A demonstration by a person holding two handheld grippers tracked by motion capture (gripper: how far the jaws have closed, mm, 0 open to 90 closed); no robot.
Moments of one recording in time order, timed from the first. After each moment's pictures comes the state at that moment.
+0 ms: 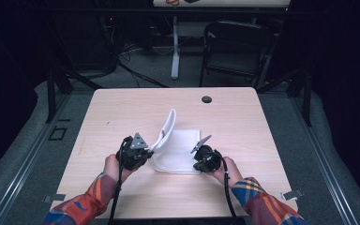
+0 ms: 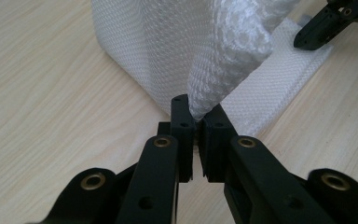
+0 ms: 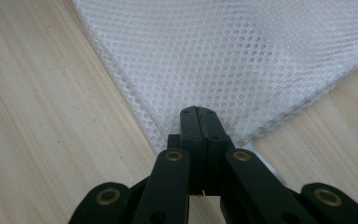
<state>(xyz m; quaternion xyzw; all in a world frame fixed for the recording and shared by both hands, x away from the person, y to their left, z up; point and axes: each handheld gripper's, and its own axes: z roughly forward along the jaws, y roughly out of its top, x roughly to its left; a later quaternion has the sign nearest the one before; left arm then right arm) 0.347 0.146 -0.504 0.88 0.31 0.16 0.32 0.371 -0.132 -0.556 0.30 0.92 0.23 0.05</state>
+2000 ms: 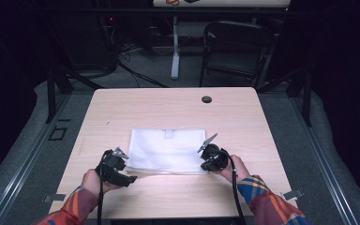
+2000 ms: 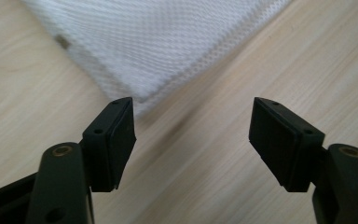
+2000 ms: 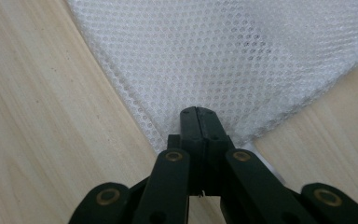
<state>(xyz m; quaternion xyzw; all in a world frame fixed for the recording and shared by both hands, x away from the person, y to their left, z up) 0.321 0.208 -0.518 0.89 0.39 0.07 0.24 0.374 -0.154 -0.552 0.30 0.93 0.20 0.05</state>
